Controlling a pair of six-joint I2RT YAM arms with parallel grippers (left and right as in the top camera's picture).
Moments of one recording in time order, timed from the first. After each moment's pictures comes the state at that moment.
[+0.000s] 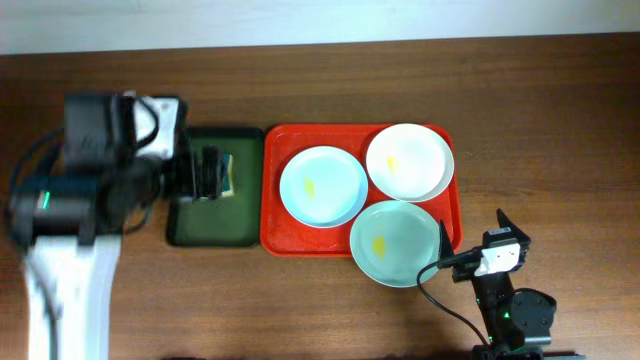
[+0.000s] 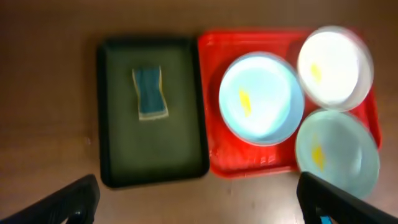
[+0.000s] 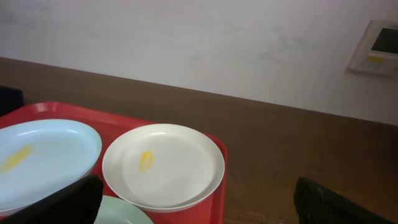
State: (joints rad) left arm -0.05 1.35 1.67 -1.33 0.18 -0.02; right arm -0.01 0.02 0.01 -0.06 -0.13 -0.13
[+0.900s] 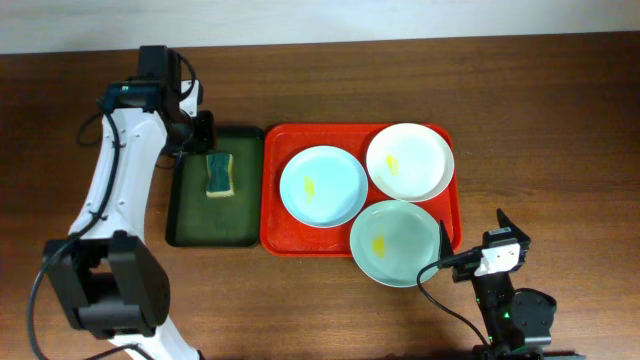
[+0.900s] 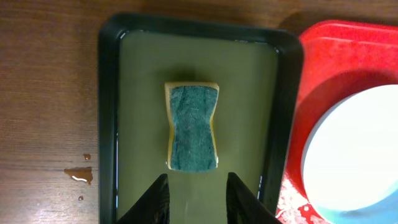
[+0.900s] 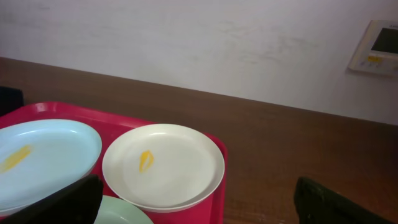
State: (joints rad) left arm -0.01 1.90 1.70 -1.09 0.06 -0.08; right arm -0.01 0.02 0.01 -0.06 -0.13 -0.13
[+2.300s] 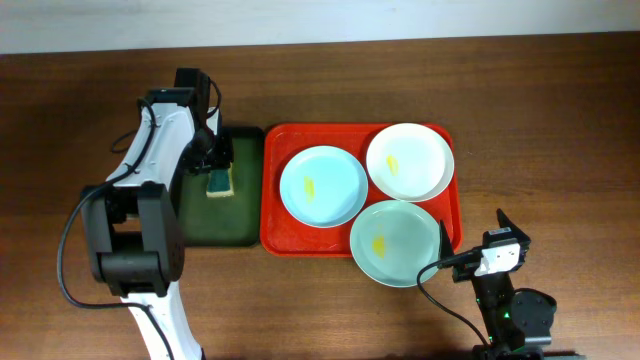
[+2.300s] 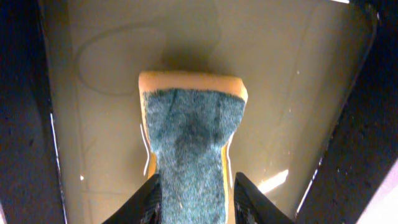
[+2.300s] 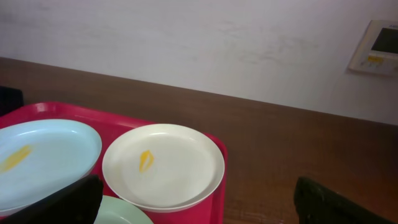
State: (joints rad) left arm -0.04 2.13 1.69 -1.05 0.03 -0.15; right arm -0.01 0.02 0.01 -0.06 -0.13 -0.13
